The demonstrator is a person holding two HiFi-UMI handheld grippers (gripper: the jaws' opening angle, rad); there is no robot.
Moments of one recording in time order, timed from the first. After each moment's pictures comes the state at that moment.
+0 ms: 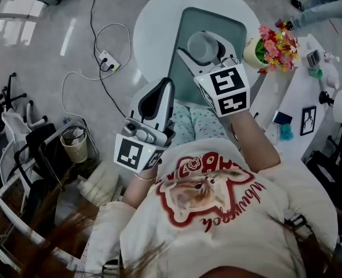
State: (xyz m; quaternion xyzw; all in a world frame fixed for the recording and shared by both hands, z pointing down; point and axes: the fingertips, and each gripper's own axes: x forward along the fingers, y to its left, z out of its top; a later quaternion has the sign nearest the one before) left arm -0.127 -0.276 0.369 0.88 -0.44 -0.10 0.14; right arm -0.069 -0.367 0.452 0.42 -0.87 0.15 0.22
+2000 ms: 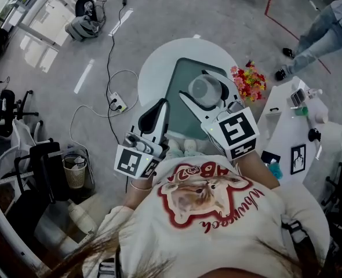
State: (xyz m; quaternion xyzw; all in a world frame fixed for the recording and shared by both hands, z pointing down) left arm -0.083 -0.258 0.293 0.89 -0.45 -0.11 0.03; right arm -0.020 -0.303 0.295 0.37 -0.92 0.04 0.14
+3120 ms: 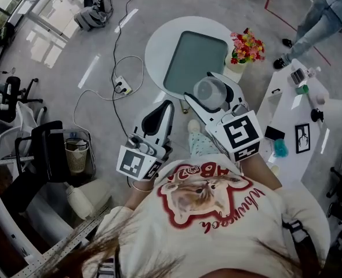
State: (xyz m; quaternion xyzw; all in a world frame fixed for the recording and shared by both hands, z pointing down) left arm -0.090 -0.083 0.287 0.89 -0.44 -0.10 0.02; right arm -0.027 -0.129 0.290 0.37 -0.92 0.03 0.14
